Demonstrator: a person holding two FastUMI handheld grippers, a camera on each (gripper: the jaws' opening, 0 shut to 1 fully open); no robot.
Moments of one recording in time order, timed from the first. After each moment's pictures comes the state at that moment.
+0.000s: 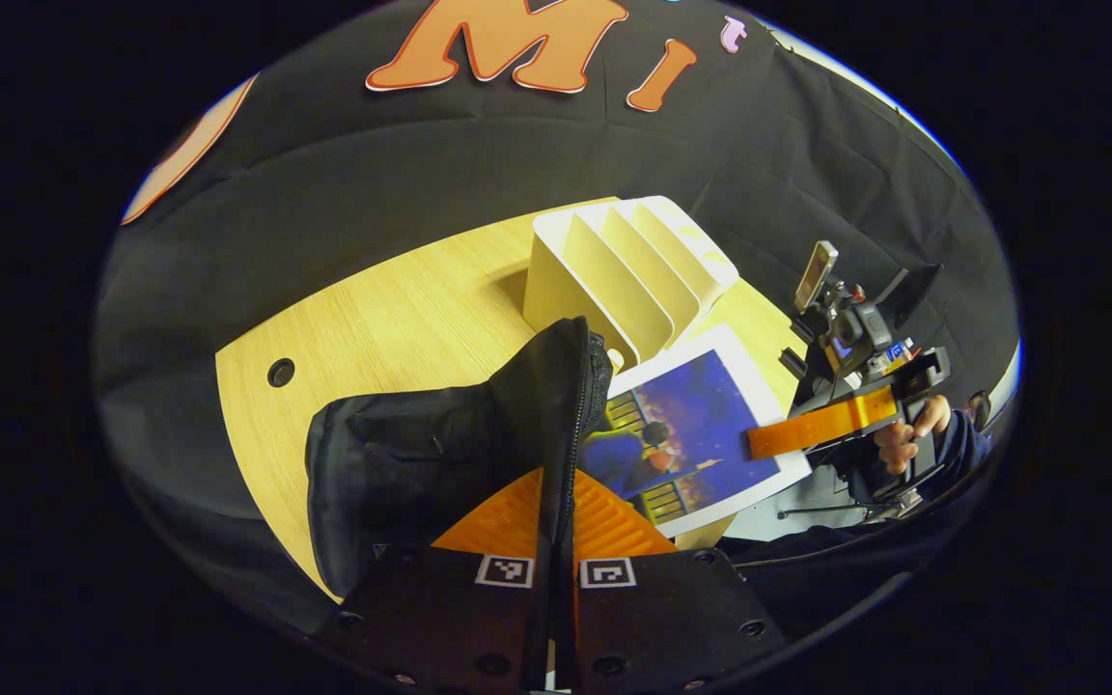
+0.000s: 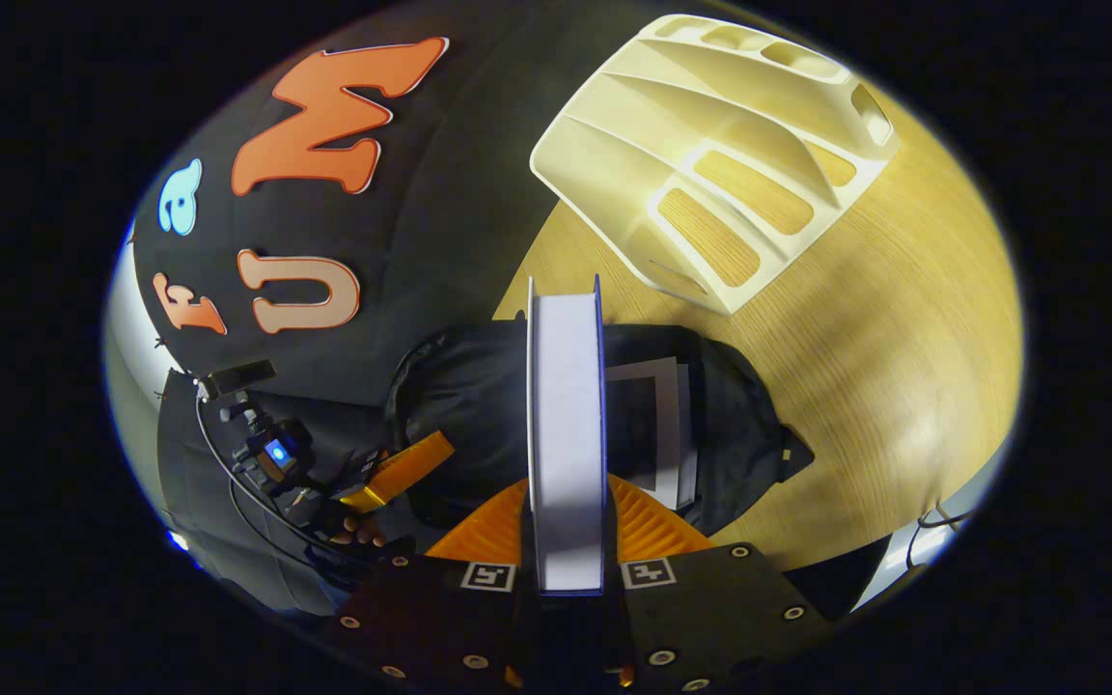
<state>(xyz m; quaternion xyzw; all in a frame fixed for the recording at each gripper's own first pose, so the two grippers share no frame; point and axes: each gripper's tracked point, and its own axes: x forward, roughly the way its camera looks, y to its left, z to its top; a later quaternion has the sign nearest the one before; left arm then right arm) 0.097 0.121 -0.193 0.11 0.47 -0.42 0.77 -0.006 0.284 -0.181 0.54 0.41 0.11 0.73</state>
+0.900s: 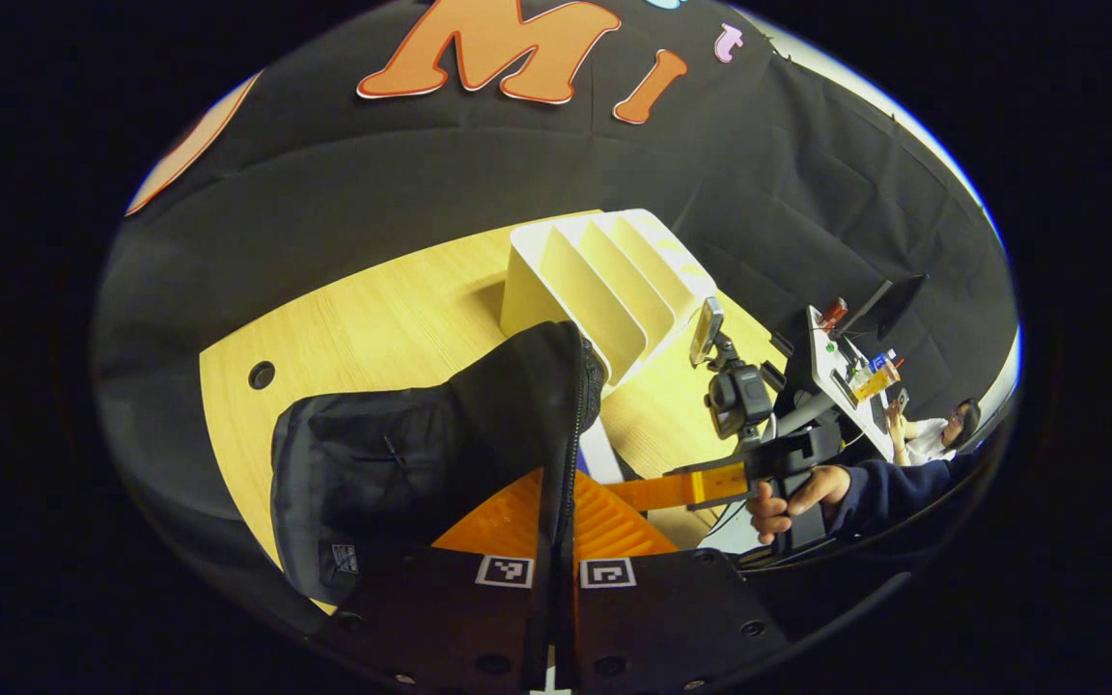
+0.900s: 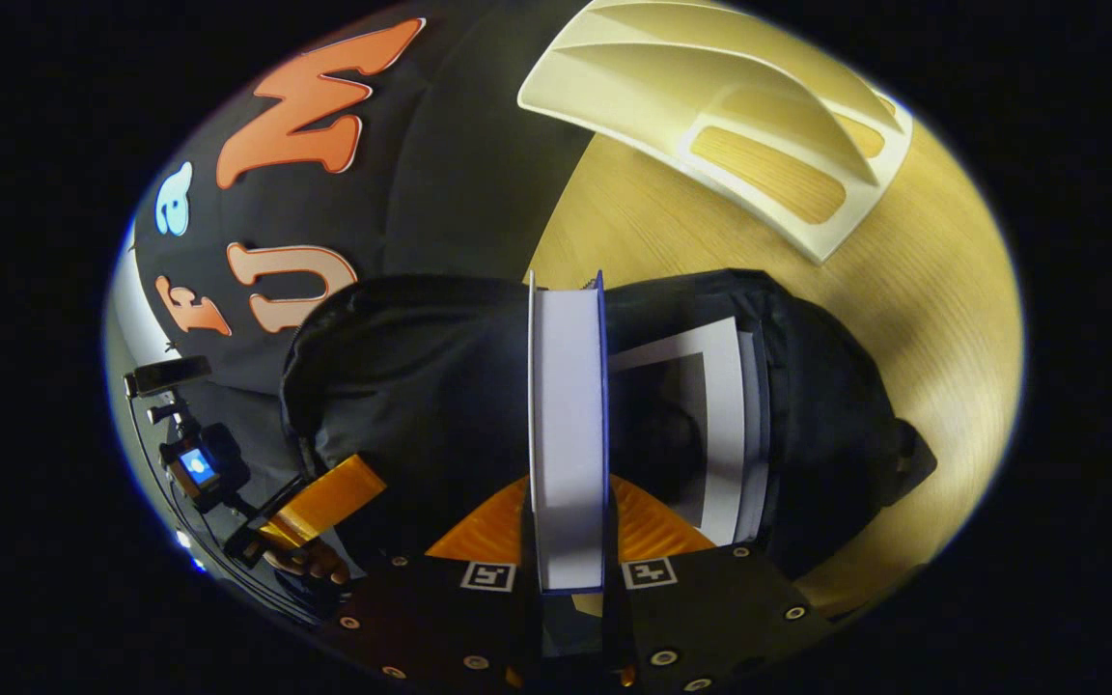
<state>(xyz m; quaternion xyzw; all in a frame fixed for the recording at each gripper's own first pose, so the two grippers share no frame) 0.074 0.112 -0.185 0.08 0.46 -0.44 0.76 0.048 0.371 -0.238 0.57 0.38 0.16 0.71</state>
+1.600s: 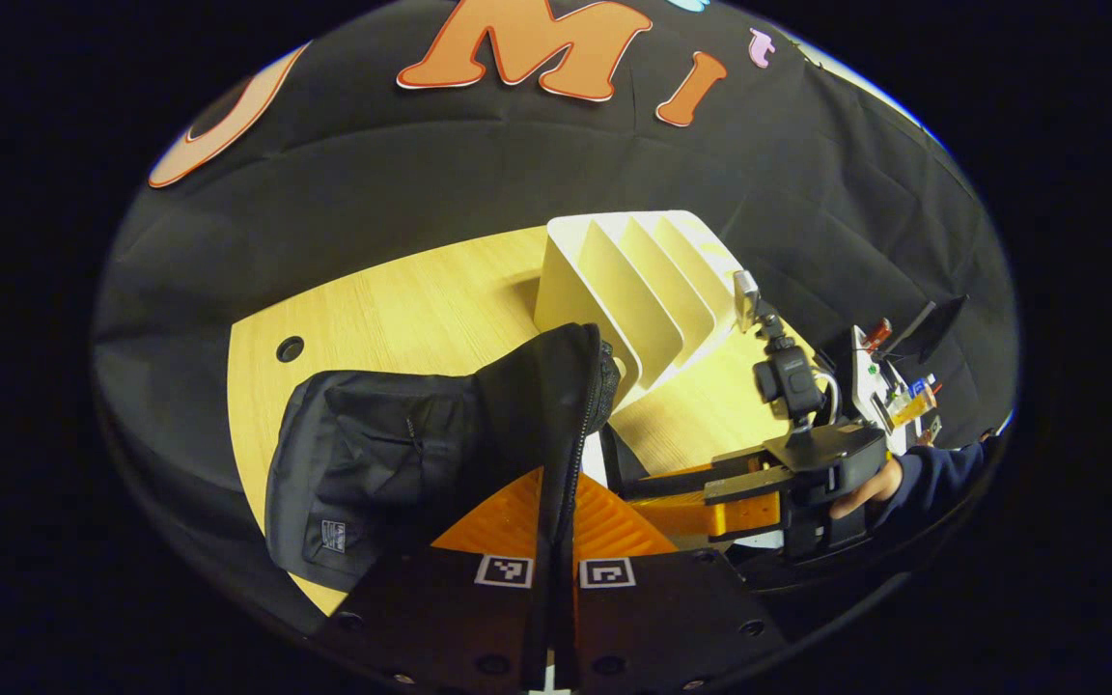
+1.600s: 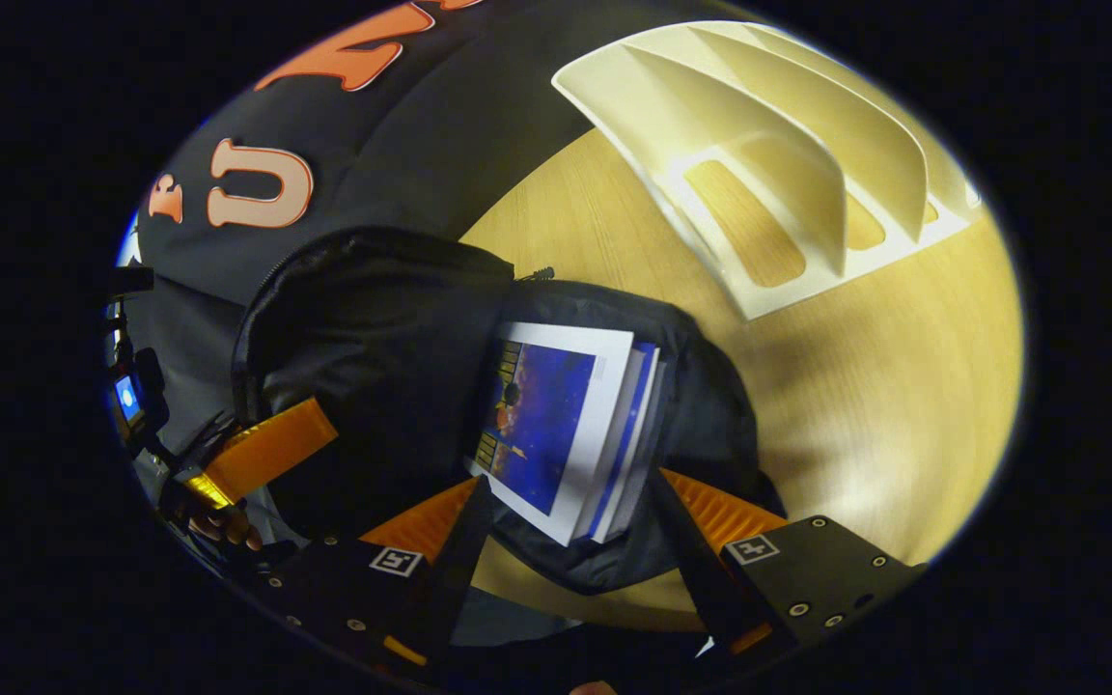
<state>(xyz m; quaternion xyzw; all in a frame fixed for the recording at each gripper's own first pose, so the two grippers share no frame) 0.068 0.104 -0.216 0.08 0.46 -0.35 0.81 0.027 0.308 -0.276 0.37 0.47 0.13 0.79</state>
